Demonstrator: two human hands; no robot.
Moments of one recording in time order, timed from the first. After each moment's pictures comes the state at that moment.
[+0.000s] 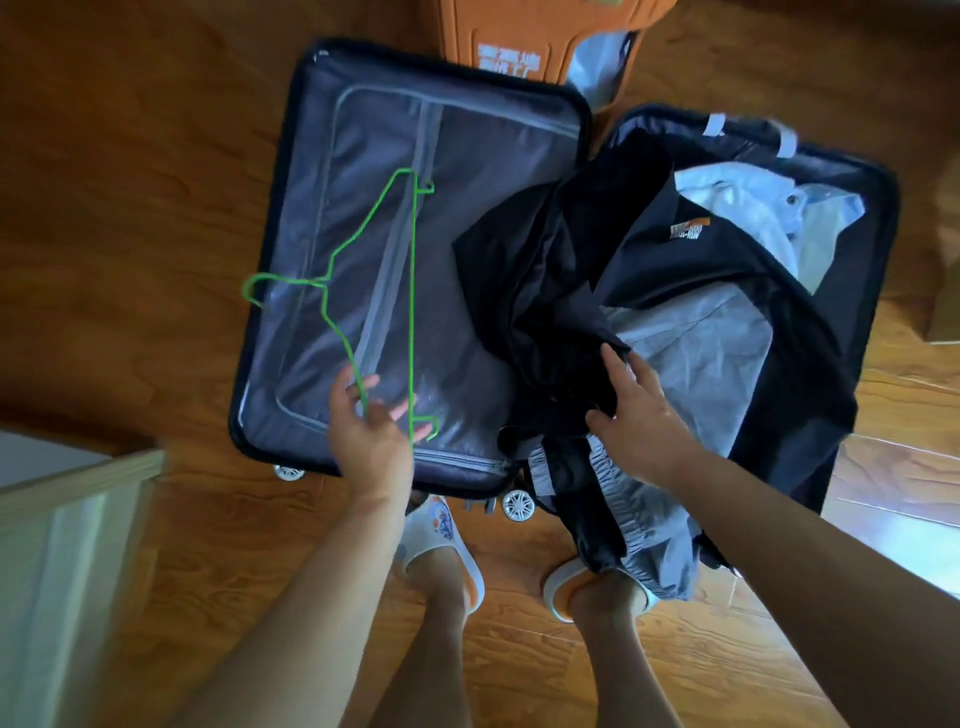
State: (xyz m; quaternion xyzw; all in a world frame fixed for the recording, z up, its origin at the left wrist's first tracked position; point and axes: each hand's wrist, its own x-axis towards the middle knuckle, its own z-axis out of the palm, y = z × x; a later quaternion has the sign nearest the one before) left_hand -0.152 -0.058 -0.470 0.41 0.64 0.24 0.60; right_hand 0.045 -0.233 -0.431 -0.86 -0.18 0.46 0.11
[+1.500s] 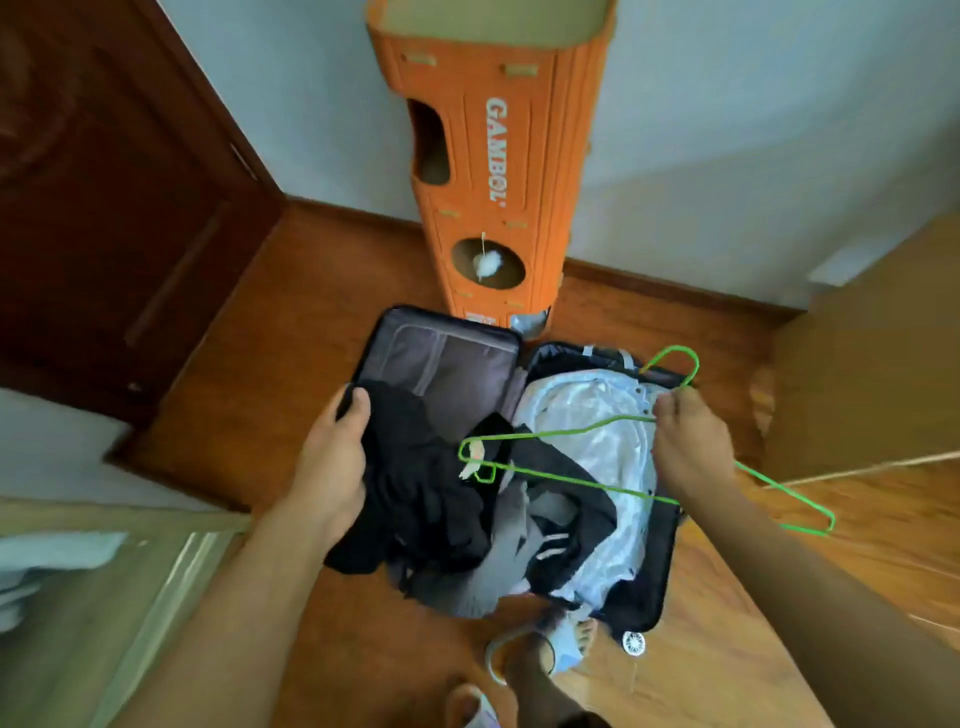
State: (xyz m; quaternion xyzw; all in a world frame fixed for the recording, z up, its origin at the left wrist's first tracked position) left_hand -0.094 -0.135 0.019 0.43 0.57 0.20 0.67; right_hand 0.156 -0.348 -0.015 -0.94 -0.17 0.19 0.24
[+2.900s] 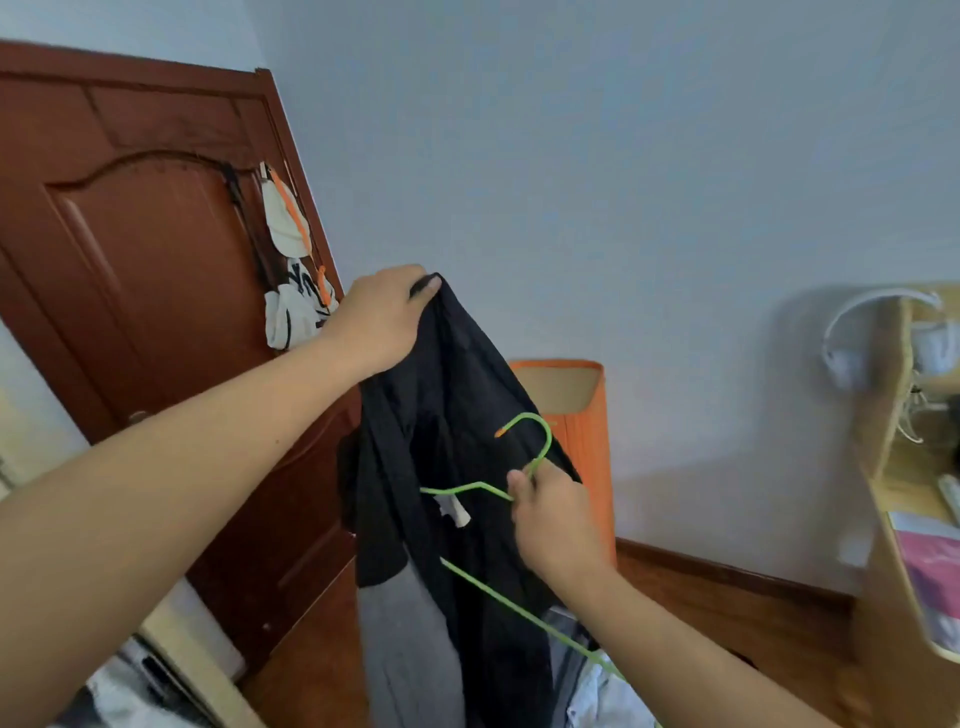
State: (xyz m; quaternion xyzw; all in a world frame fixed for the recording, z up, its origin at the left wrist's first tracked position) left_hand -0.112 -0.272 0.547 0.90 0.31 0.30 0.00; right_hand -0.022 -0.418 0.348 -0.77 -0.37 0.08 0.51
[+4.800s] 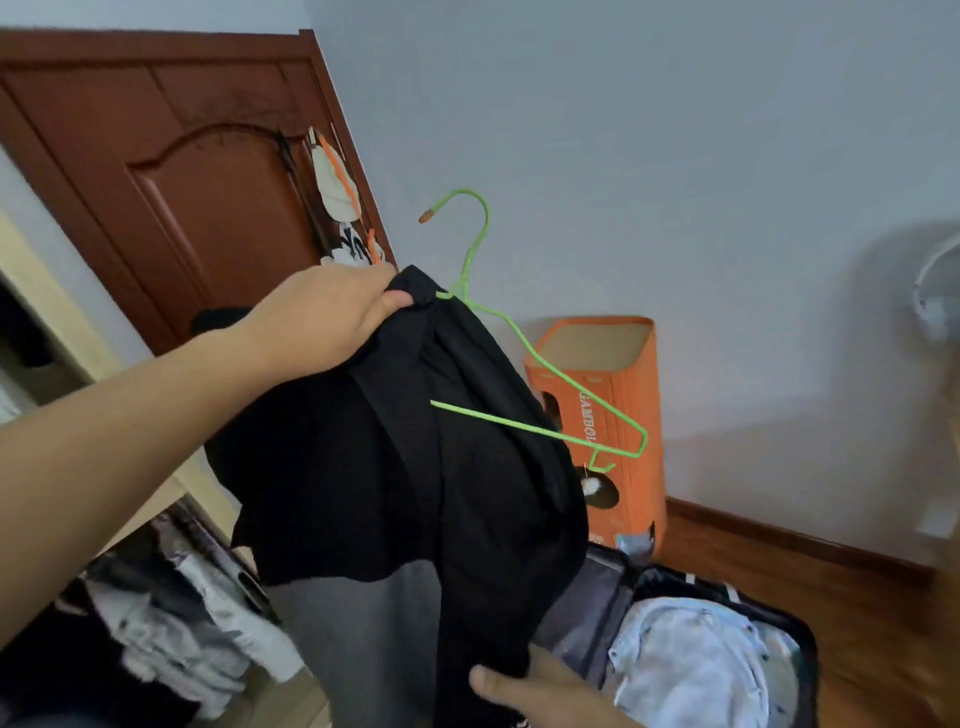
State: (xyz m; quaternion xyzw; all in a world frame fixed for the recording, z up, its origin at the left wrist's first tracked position) left_hand -0.193 -0.295 0.548 0.93 0.24 0.16 -0.24; right_hand -0.100 -0.484 0.204 -0.49 -0.34 0.67 0.44
